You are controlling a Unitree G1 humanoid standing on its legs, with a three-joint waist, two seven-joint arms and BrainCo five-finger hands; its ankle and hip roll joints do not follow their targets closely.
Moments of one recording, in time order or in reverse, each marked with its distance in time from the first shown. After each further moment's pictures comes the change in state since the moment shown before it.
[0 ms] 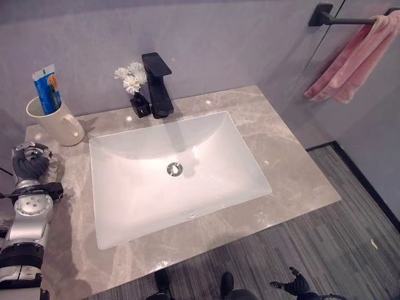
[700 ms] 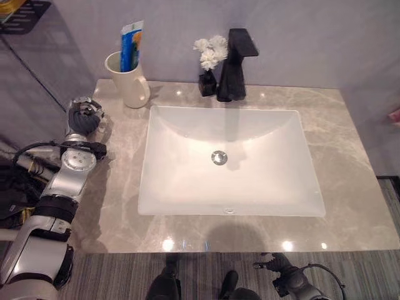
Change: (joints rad) left arm -0.412 -0.080 -0.351 0.028 0.058 0.050 0.001; right arm -0.191 -0.019 0.253 0.003 0.007 0.033 0.047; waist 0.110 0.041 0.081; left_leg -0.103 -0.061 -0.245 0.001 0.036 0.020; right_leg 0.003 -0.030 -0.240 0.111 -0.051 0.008
